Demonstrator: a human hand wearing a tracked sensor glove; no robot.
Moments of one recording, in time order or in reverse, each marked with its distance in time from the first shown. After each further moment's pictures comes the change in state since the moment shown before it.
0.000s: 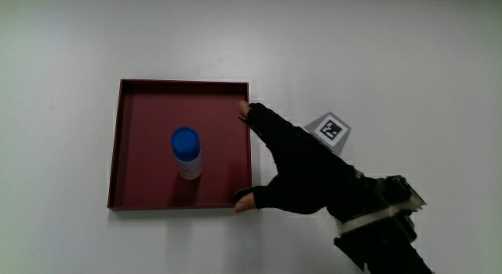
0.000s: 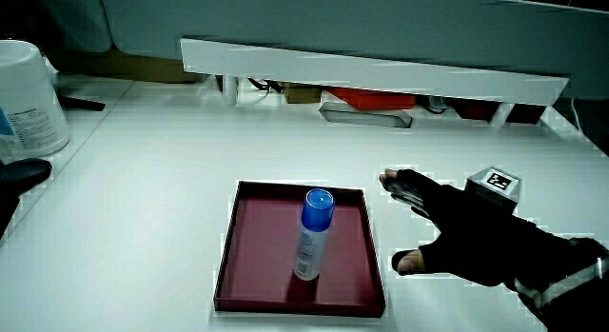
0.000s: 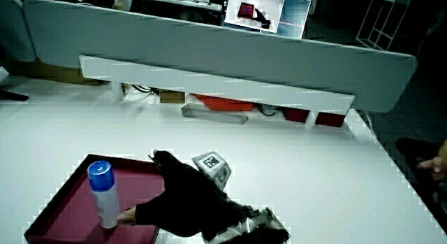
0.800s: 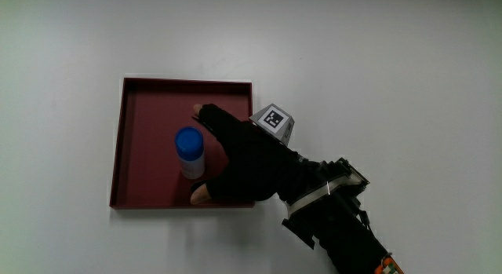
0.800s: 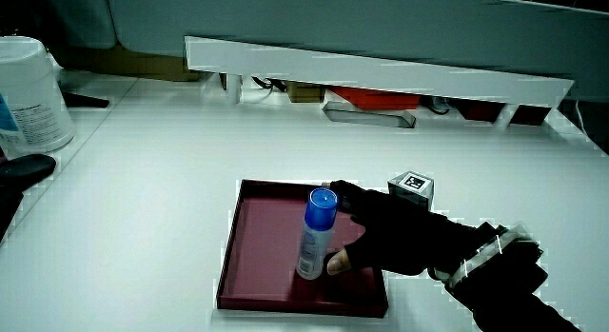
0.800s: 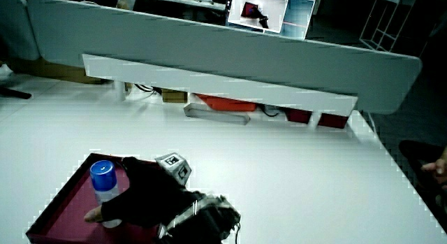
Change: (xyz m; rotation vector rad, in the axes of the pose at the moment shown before) arm 0.006 0.078 -0.034 -0.073 0.127 0.129
